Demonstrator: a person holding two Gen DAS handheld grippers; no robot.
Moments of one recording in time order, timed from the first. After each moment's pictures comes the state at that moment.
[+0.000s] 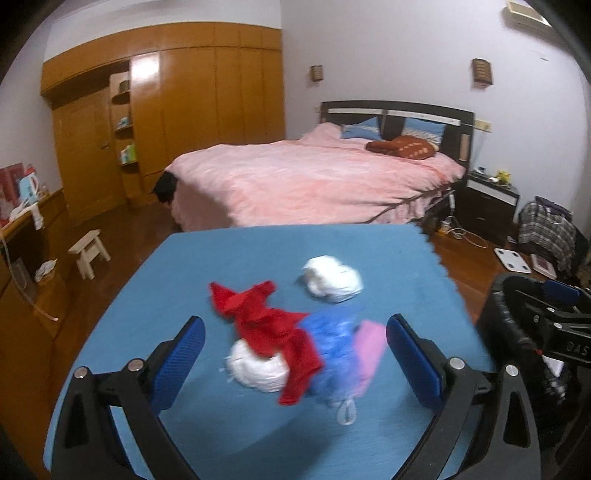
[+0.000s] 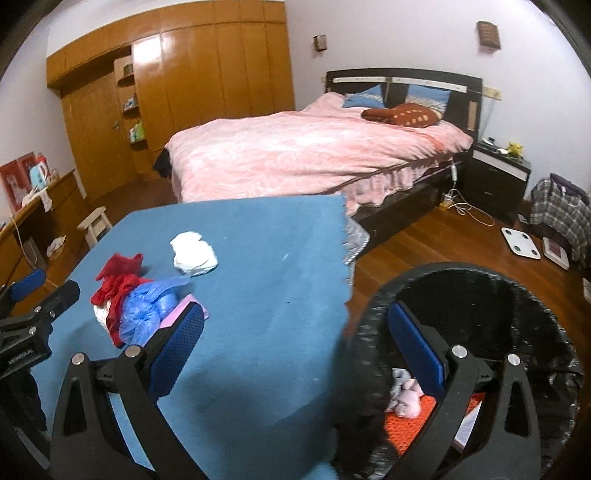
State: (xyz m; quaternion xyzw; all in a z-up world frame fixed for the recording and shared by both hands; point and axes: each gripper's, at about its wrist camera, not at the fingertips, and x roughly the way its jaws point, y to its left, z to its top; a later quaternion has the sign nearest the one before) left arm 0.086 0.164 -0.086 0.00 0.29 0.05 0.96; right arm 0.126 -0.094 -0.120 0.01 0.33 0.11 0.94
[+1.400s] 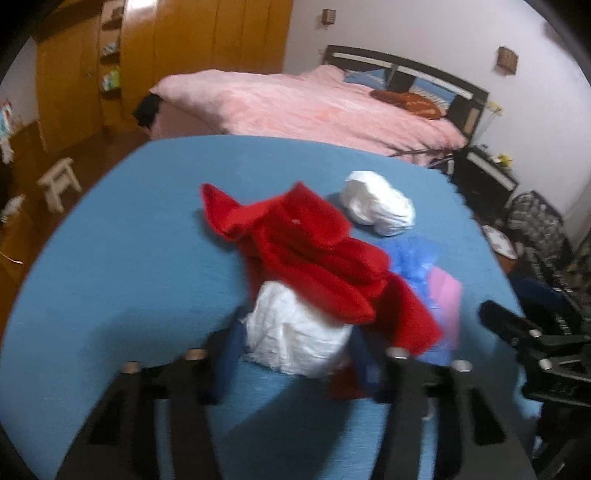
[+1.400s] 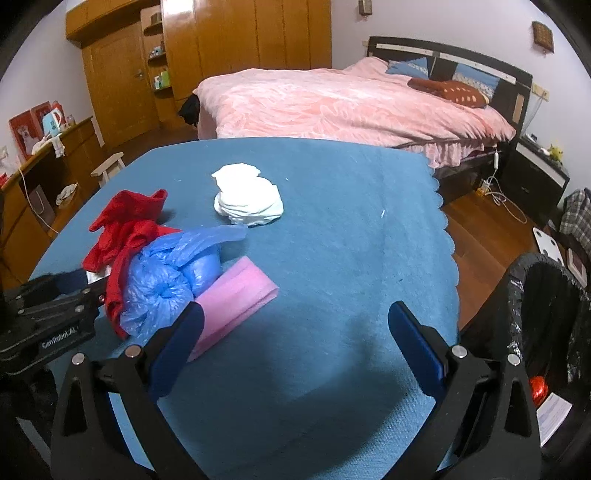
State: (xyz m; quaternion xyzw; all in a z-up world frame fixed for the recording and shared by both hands) left arm 0.137 0.230 -0.171 -0.08 0.40 -0.01 0.91; right arm 0.165 -0.001 -0.179 -0.05 0.39 0.16 0.90
